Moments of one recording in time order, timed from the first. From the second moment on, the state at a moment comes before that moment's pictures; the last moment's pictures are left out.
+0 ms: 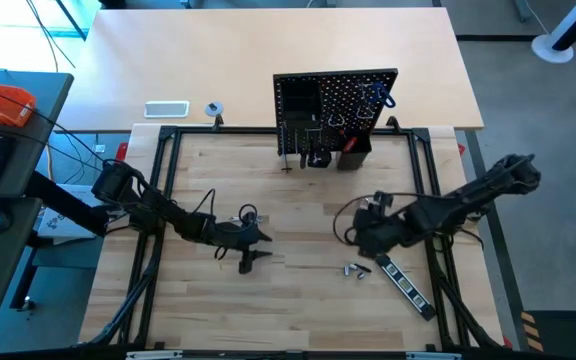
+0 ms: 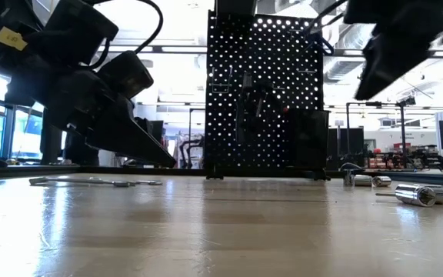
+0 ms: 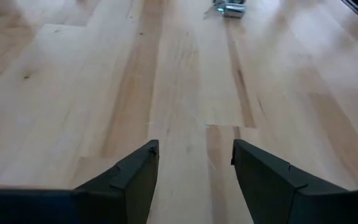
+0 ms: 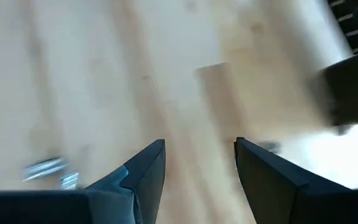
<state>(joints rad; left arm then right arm) -0.27 1.70 0.43 0.75 -0.19 -0.22 0.42 1.29 0.93 -0.89 0.50 0.59</state>
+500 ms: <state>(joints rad) -0.27 1.44 0.43 0.34 -0.16 -0.21 0.73 1.29 0.93 -0.91 0.41 1.01</state>
